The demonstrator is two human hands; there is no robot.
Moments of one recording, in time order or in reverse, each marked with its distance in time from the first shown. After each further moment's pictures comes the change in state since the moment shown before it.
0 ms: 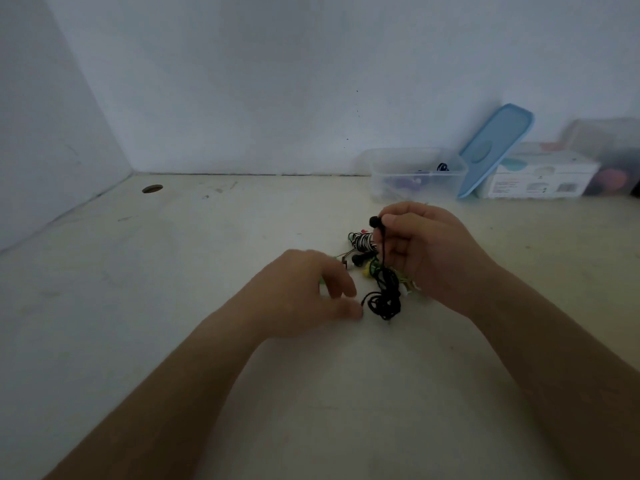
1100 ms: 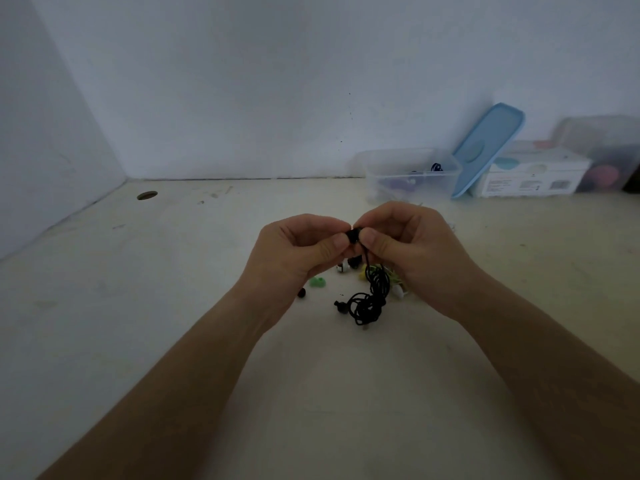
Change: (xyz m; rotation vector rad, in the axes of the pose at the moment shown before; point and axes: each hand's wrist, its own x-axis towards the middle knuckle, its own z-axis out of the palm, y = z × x) left_hand 0.011 0.011 -0.002 -1.214 0.257 -0.024; right_hand 0.000 0.012 -0.003 -0.298 -0.107 -0.306
